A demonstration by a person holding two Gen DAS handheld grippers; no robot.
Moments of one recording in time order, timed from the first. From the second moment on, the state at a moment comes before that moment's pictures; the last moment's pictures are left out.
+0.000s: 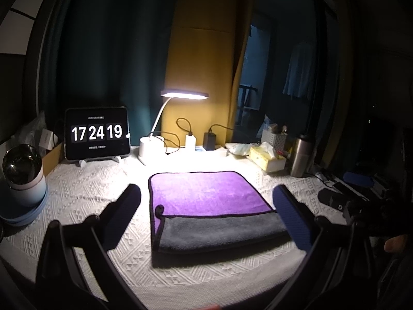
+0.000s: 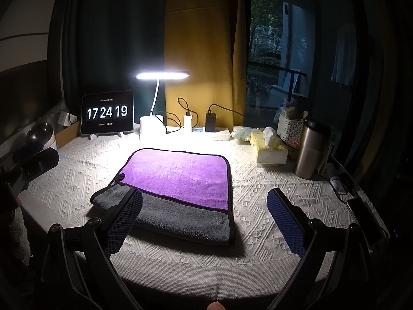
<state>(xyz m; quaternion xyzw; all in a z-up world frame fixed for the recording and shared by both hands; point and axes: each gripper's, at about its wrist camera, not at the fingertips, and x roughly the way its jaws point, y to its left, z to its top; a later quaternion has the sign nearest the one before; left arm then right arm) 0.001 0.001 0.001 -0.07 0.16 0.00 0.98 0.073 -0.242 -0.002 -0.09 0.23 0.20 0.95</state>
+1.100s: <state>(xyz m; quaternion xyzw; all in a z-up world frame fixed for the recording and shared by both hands) -0.002 -0.001 0.001 -0.08 0.16 -0.01 0.98 0.073 -0.241 -0.002 -0.09 0.23 0.20 0.95</state>
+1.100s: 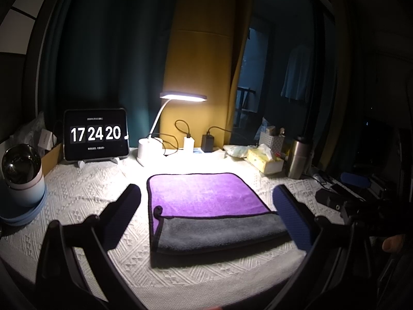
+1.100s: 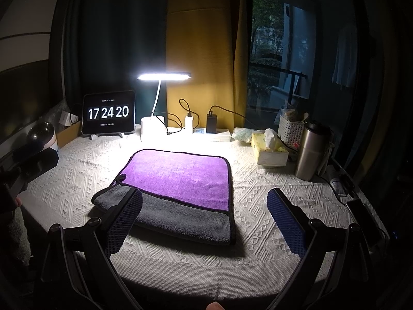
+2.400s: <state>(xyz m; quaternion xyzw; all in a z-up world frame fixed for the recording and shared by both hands) 0.071 0.017 -0.052 -0.10 0.27 -0.01 0.96 0.133 -0.247 -0.045 -0.07 0.30 0.21 0.93</state>
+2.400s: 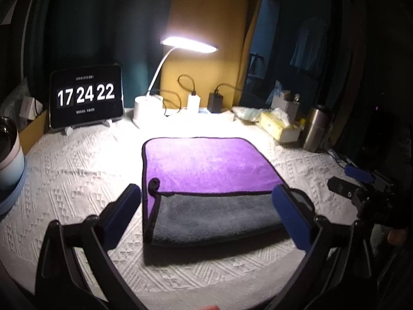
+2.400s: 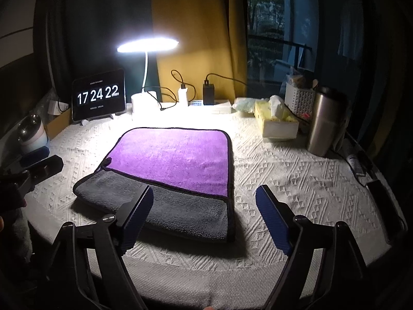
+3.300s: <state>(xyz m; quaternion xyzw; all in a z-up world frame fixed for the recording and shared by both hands) 0.153 0.036 -0.116 -0.11 0.40 0.01 0.91 0.206 -0.259 -0.104 -0.06 0.39 0.21 0.90</state>
